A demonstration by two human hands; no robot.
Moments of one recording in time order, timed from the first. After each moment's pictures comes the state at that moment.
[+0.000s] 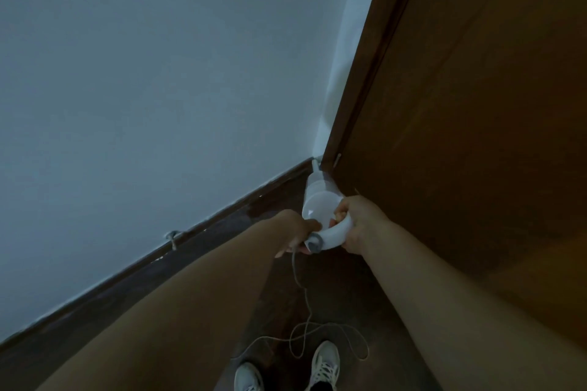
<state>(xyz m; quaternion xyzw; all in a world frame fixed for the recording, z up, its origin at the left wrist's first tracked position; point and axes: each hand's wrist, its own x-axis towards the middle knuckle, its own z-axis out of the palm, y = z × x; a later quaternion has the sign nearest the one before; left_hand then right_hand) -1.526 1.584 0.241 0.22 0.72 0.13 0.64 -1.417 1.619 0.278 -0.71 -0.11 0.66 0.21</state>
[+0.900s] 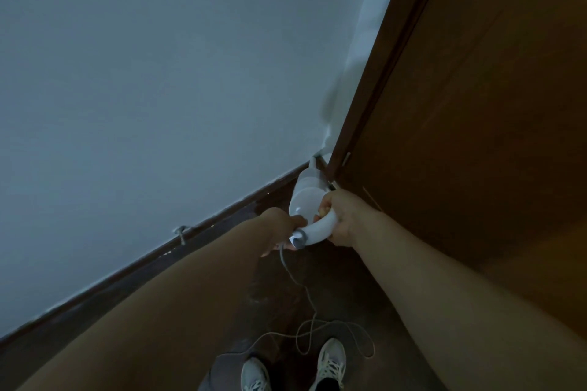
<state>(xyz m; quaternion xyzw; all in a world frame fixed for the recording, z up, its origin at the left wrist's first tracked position) -1.576 1.563 0.234 0.21 0.74 0.14 0.62 -1.462 1.601 0.293 -0.67 -0.15 0.71 0.16</state>
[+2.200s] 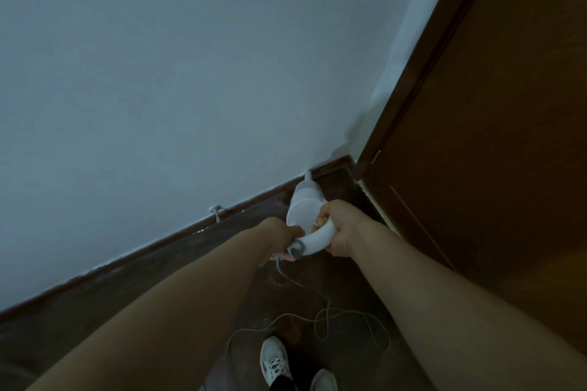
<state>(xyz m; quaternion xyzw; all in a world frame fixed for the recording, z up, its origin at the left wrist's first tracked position) -1.618 1.429 0.245 0.21 0.77 0.14 0.58 -1.502 1.481 0.295 -0.64 -0.18 0.74 0.11</state>
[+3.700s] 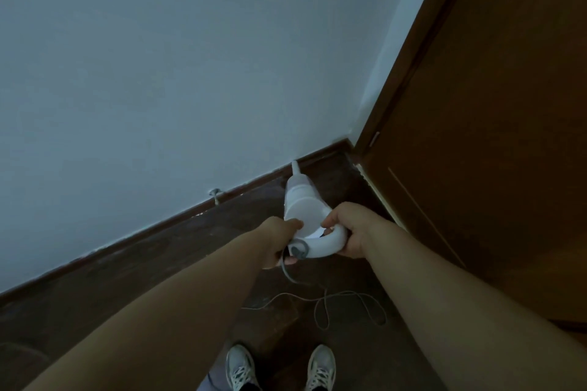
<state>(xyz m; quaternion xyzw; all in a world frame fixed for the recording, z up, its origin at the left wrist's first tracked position) -1.588 1.386 0.226 0.07 0.72 0.24 0.65 -1.461 1.456 0.257 -0.67 -0.27 0.69 -0.01</state>
